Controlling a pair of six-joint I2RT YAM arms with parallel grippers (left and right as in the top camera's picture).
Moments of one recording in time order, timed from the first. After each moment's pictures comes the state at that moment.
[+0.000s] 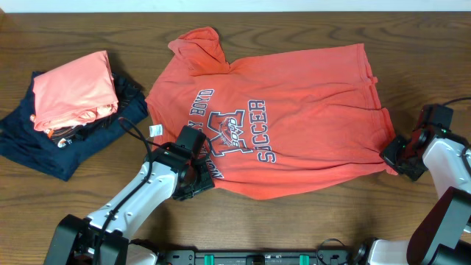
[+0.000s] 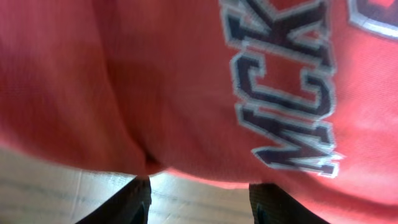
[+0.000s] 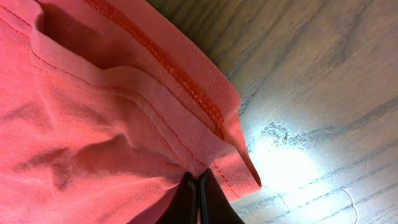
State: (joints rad) left arm -0.40 1.42 0.65 -0.69 0.17 -0.76; right arm -0.40 1.56 0.86 -0.72 0.01 0.41
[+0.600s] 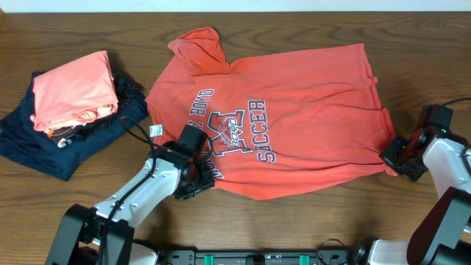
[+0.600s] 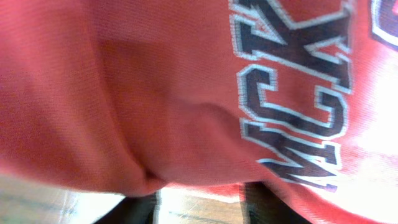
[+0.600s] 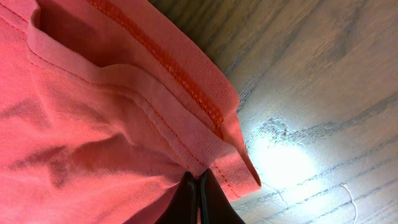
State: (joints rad) left arm -0.40 1.47 0.66 -0.67 0.19 -0.81; right arm -0.40 1.56 0.86 -0.72 0.01 0.41
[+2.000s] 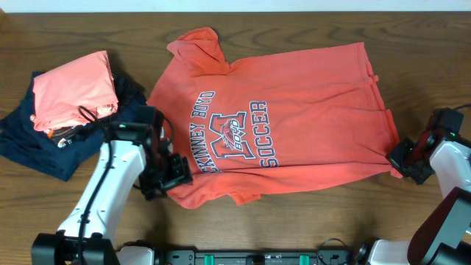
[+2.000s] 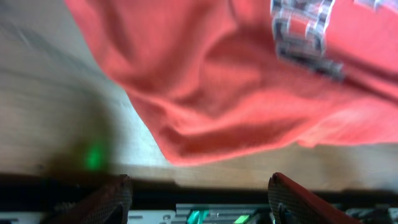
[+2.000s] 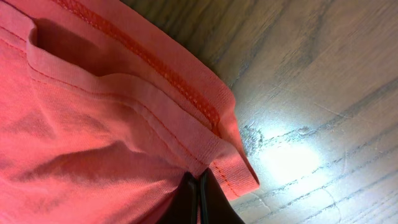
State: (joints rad) left arm -0.12 1.41 0.91 -1.23 0.29 -0.43; right arm -0.47 1.56 0.86 -0.72 -0.01 0.40
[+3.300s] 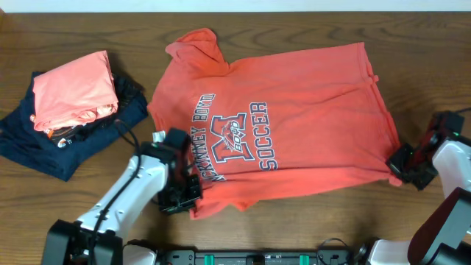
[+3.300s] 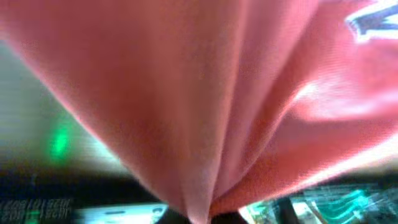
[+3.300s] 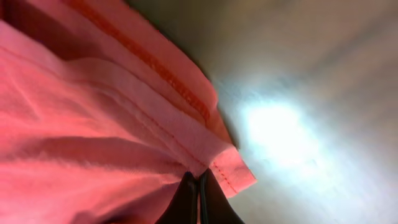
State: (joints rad) left arm -0.27 1.41 0.76 -1.17 0.36 -0.49; right arm -0.51 1.56 0.89 -0.88 -0.01 0.38
